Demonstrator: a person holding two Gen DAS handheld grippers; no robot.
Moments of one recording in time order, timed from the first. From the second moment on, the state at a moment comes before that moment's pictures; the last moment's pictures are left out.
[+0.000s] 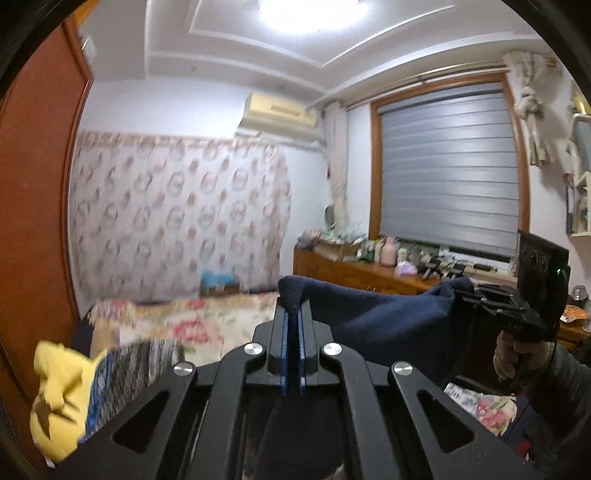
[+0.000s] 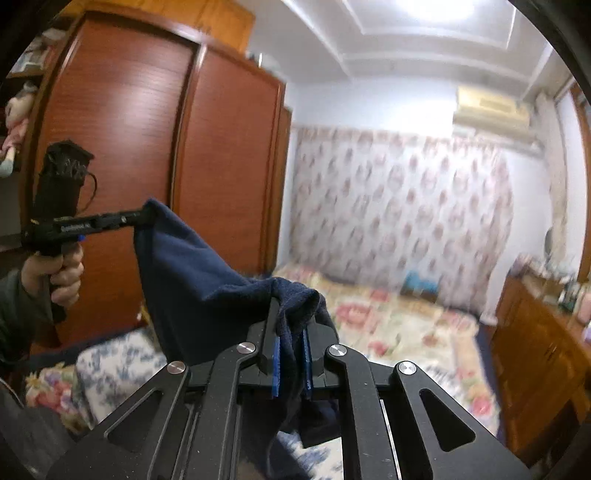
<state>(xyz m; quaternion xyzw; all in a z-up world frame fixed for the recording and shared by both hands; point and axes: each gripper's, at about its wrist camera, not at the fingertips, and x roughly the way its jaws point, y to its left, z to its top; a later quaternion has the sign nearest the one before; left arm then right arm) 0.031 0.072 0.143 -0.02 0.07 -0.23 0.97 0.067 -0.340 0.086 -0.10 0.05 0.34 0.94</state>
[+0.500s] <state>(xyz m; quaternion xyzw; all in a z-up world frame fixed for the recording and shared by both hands) 0.019 0.077 0.124 0.04 0.11 -0.22 0.97 0.057 -0.345 0.075 -0.09 0.11 0.36 0.92</state>
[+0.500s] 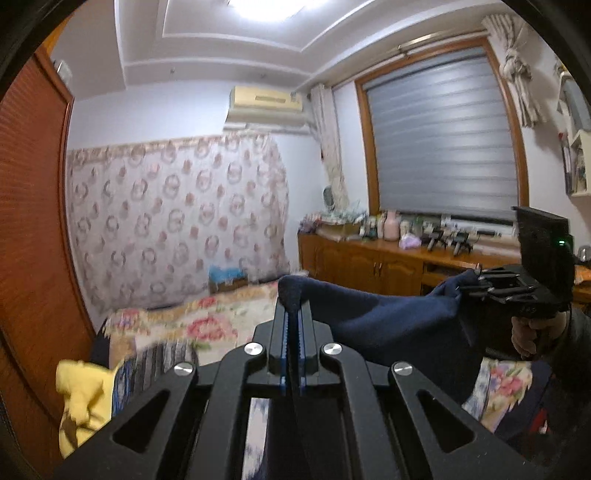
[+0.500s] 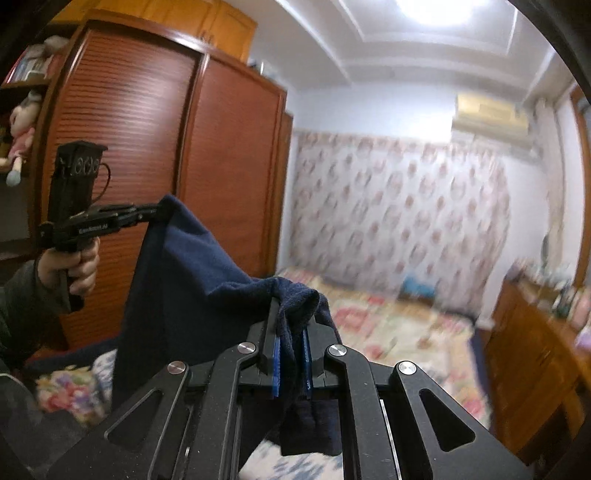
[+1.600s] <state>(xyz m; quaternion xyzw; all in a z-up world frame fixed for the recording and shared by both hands) -0.011 0.135 -0.004 -0.04 0.21 -0.18 0.96 0.092 -0.253 -0.045 -0.12 0.28 0.41 0.86</state>
